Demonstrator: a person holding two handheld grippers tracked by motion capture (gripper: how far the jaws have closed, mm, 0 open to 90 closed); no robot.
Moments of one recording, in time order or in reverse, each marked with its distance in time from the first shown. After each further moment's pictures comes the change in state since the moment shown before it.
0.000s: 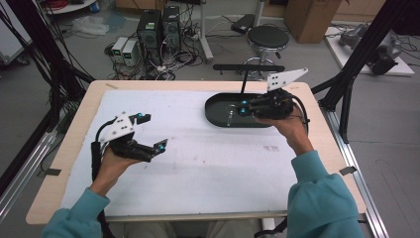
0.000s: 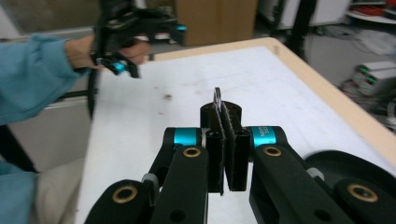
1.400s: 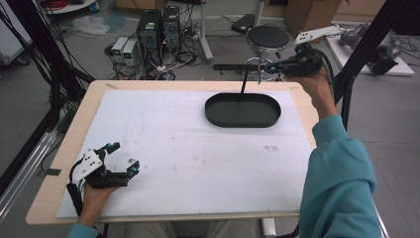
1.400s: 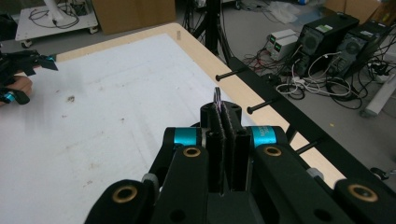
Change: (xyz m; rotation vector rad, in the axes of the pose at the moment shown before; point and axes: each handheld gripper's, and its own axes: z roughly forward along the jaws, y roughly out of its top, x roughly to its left) left arm -0.001 -0.104 -0.065 -0.092 0.205 -0.107; right arm -0.092 0.034 -0.070 0.094 -0.284 0.107
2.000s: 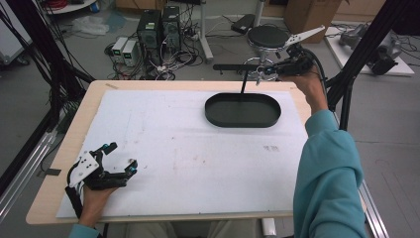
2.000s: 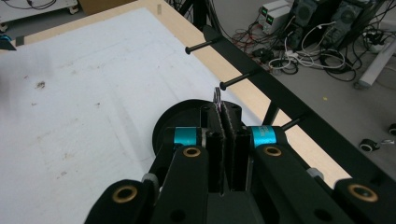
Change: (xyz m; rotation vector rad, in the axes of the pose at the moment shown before) left arm -0.001 -0.003 -0.005 -0.056 0.030 -0.005; right arm -0.027 -0.009 0.027 0.102 -0.042 0.042
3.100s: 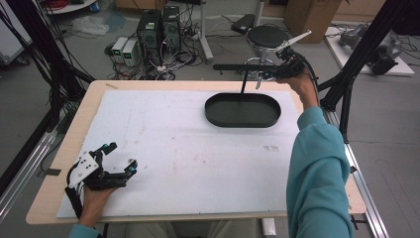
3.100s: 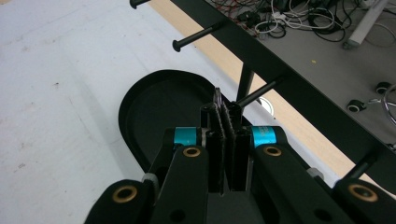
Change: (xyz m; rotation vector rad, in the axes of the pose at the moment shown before) left arm 0.000 0.000 -0.001 -0.005 0.003 0.003; right arm -0.024 -0.011 0.031 0.131 -0.062 0.051
